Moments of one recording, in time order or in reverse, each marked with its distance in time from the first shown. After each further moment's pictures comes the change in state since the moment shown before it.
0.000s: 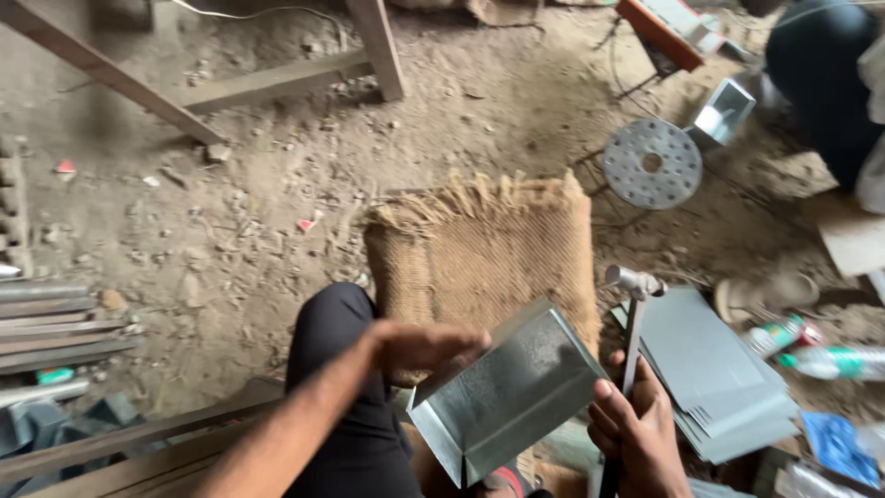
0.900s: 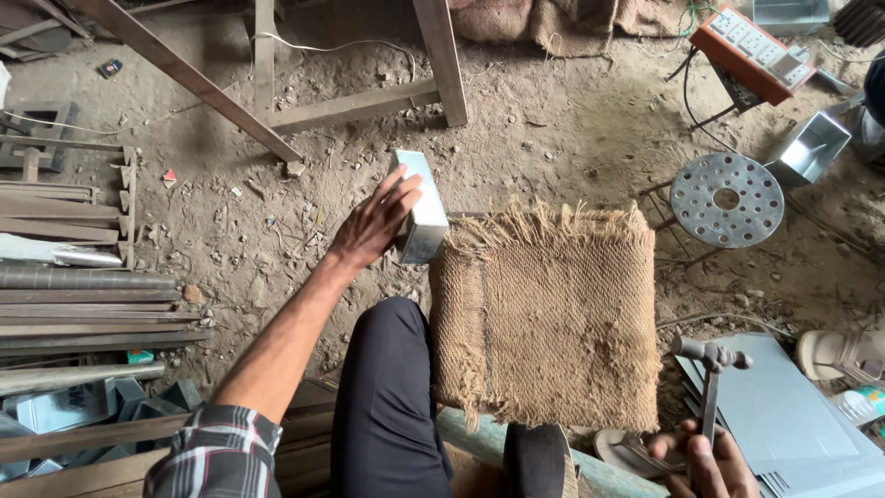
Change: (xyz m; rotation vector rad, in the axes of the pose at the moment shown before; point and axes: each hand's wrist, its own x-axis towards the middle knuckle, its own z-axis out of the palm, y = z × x) left_hand -0.047 0.029 -0.234 1.800 1.015 0.723; right_hand 0.052 0.076 -0.108 -0.278 0.131 -0.066
